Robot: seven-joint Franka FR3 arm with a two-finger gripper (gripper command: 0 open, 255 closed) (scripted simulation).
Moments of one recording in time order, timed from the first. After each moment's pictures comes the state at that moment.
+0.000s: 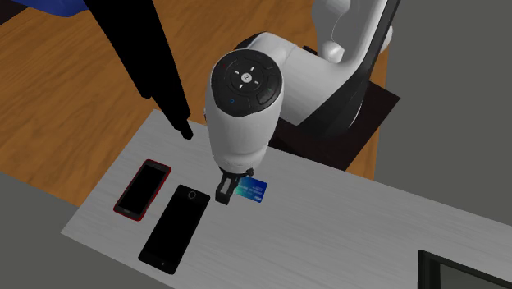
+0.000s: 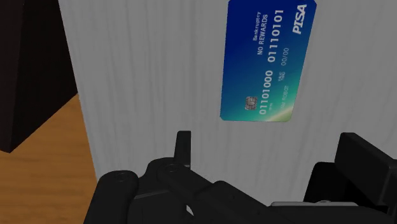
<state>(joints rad) -0.29 -0.03 0.43 -2.27 -0.17 2.24 1.44</state>
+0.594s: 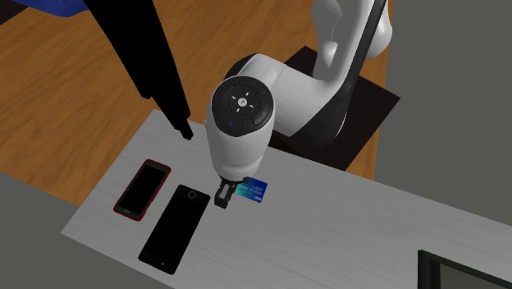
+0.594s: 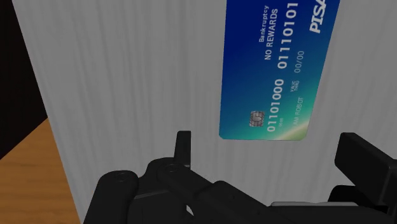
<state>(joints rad) -0.29 0.04 0.43 -2.29 -0.22 2.32 1.49</state>
